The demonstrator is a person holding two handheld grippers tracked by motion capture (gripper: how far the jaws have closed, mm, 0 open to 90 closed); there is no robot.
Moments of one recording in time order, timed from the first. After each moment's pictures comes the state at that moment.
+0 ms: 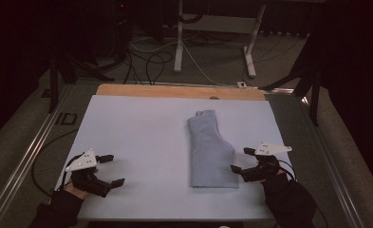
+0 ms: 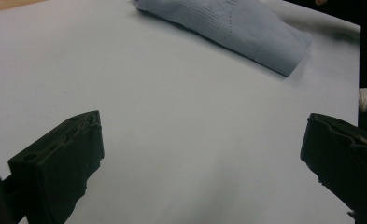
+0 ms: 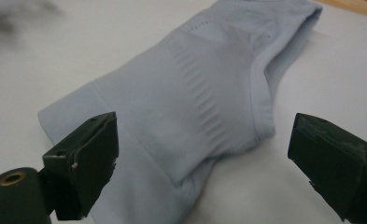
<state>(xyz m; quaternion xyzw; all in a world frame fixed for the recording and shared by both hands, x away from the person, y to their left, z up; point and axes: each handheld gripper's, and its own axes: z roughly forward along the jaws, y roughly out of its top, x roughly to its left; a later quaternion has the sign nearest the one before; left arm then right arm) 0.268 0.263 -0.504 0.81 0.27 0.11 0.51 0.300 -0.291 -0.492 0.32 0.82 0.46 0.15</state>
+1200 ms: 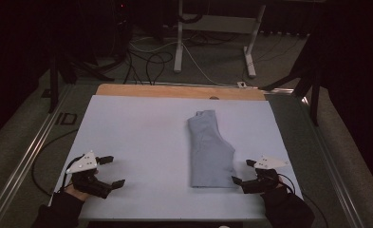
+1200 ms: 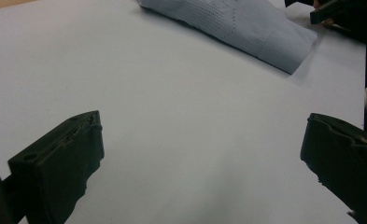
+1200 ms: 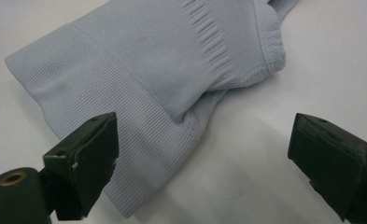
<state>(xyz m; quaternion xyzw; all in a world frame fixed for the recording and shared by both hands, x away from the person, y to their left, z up) 0.266 0.263 -0.508 0.81 0.28 0.11 0.50 0.277 -0.295 -0.528 0.35 0.82 0.43 0.16</state>
